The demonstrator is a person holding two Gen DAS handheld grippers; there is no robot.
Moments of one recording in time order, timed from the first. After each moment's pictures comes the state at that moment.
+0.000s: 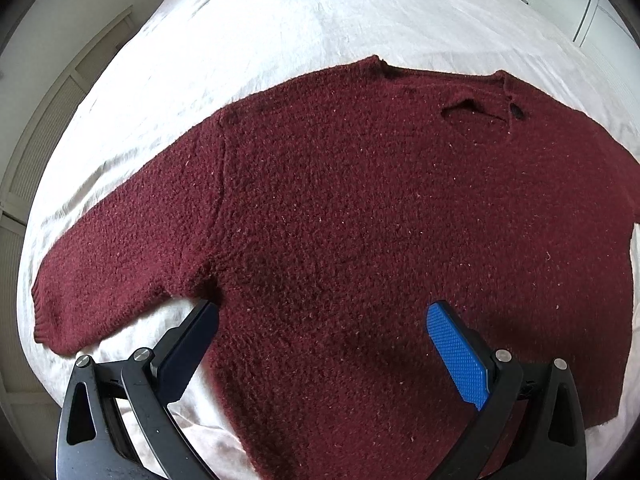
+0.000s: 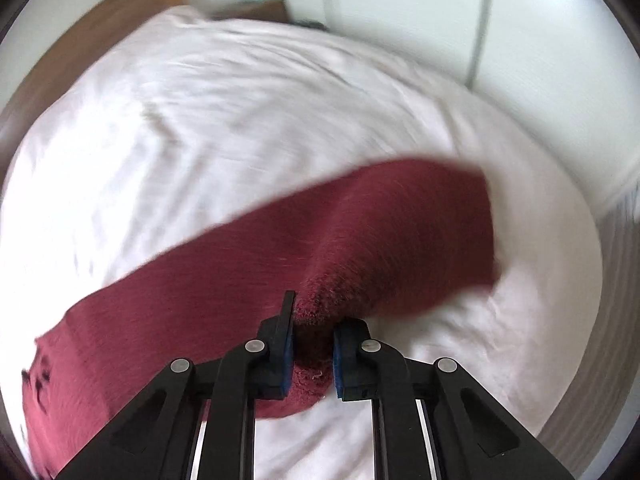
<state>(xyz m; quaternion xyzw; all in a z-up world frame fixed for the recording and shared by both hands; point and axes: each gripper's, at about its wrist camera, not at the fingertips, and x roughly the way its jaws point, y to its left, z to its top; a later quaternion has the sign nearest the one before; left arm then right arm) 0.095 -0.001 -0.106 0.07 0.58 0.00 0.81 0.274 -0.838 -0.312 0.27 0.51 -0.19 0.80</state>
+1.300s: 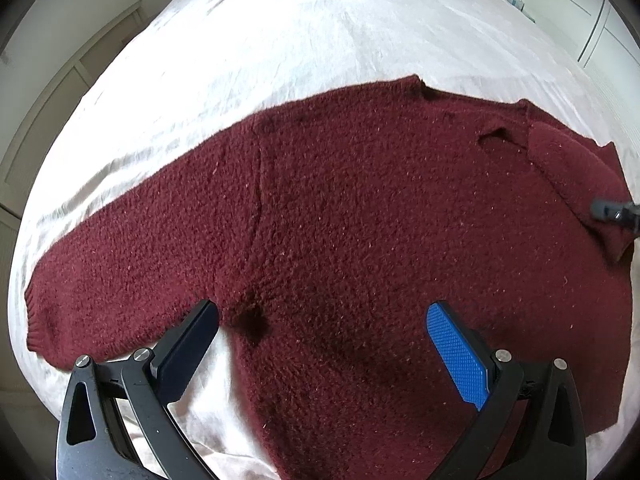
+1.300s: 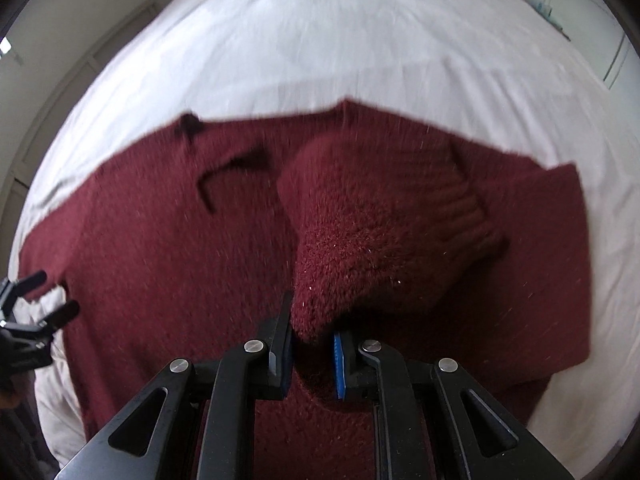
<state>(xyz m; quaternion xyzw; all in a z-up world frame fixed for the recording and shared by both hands) 0.116 0.033 -0.111 0.04 0.58 -0.01 0.82 0.328 -0.406 -0.280 0.06 0.59 0.15 0.79</state>
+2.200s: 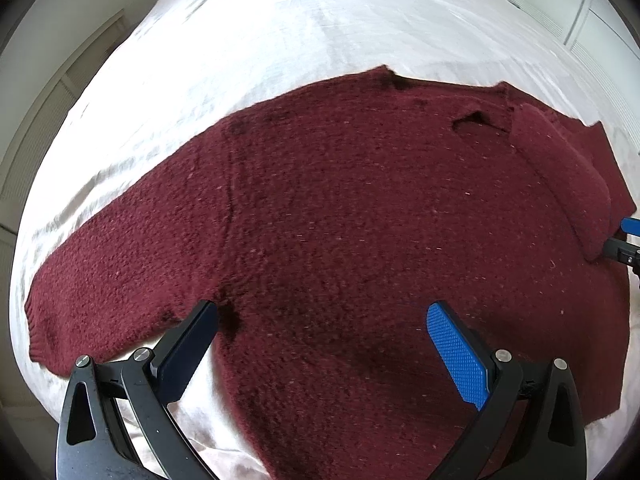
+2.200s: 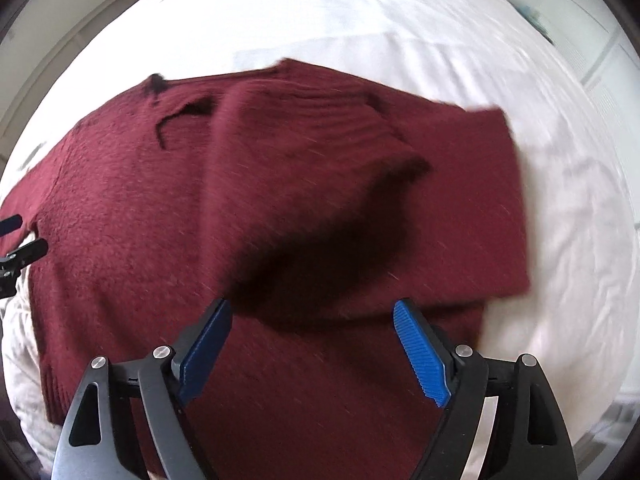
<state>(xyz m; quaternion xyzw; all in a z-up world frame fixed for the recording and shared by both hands) 0.120 0.009 -0.116 0.06 0.58 -0.03 0.81 0.275 -0.461 -0.289 0.02 0.60 0.10 0.79</state>
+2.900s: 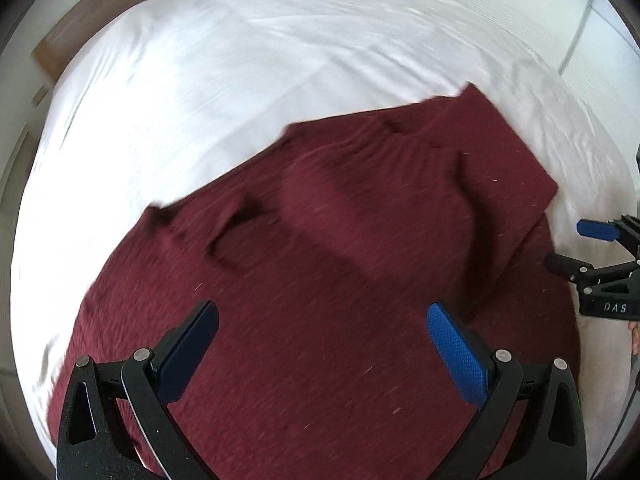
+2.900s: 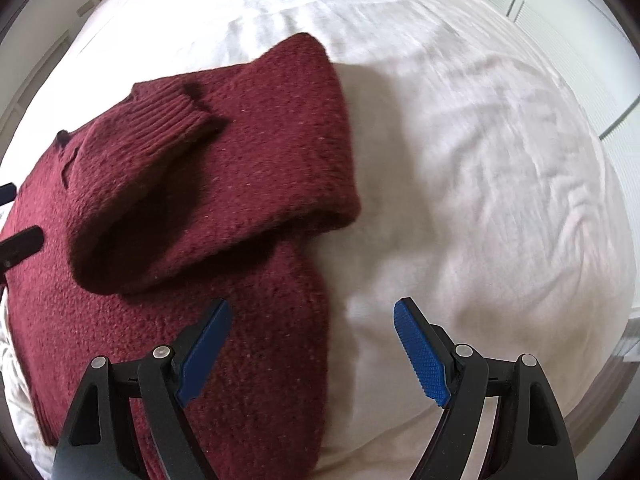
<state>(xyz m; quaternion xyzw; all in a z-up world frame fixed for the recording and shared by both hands) 0.165 -0.201 -0.099 0.19 0.54 -0.19 0.79 0.243 -0.591 -0.307 0.10 0.61 0.01 0.79</state>
